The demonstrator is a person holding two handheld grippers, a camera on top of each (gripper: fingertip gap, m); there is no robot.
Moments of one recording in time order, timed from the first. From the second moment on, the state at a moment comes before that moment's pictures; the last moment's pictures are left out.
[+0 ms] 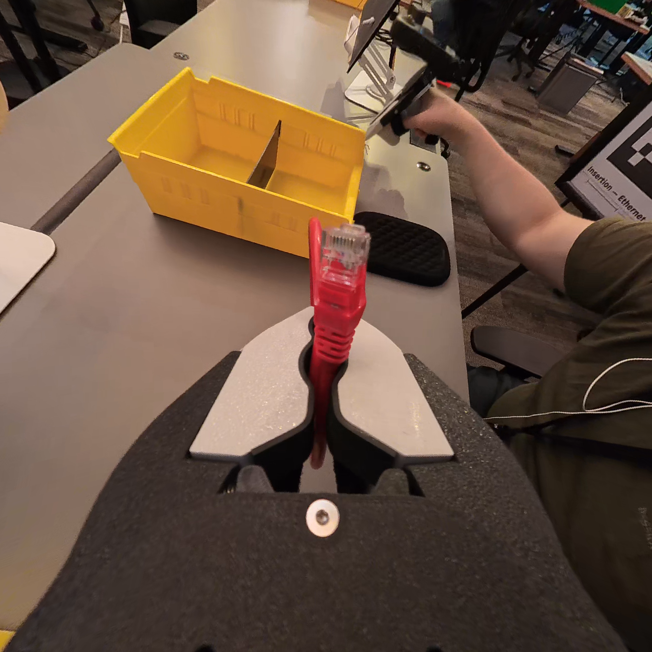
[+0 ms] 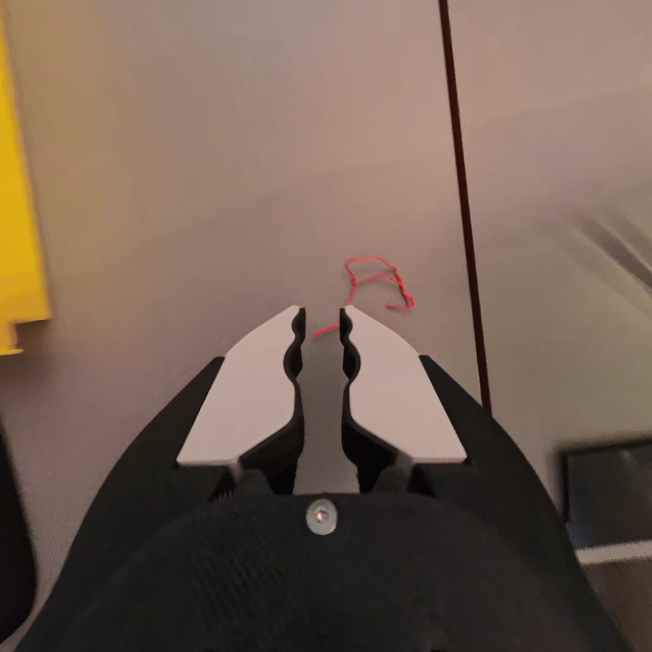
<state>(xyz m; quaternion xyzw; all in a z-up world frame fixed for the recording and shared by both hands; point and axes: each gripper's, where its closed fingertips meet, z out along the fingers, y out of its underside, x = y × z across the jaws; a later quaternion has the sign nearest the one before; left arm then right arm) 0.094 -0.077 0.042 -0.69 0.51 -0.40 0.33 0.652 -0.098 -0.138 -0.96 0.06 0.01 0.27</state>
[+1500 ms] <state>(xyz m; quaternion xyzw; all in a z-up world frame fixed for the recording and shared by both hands) 0.091 -0.090 0.052 -0.68 0.53 -0.38 0.34 0.355 -0.054 -0.061 -0.90 -0.33 0.12 0.24</state>
